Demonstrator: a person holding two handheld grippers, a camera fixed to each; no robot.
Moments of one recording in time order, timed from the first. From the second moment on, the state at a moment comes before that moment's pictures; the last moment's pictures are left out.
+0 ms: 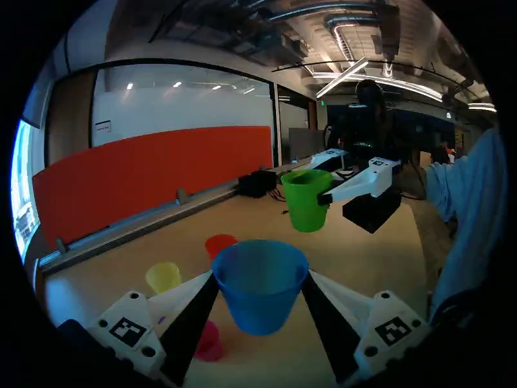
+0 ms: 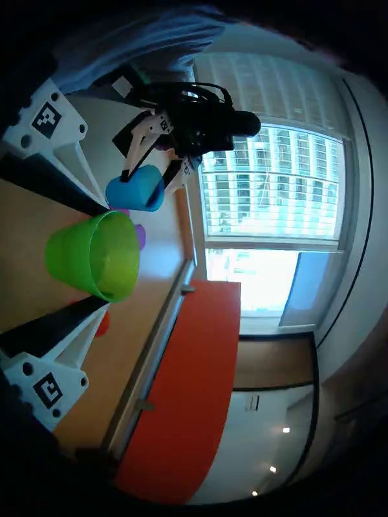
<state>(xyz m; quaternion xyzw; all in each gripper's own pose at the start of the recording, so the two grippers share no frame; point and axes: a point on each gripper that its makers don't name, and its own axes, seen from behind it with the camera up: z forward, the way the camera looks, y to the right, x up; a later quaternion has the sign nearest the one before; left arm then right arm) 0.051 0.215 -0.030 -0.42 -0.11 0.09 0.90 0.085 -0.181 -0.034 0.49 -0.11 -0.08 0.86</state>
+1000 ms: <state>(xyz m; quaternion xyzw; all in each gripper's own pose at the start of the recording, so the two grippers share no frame) -0.036 0.224 -0.053 -0.45 -0.21 0.14 0.85 0.026 -0.166 -0.033 0.49 -0.18 -0.12 0.84</state>
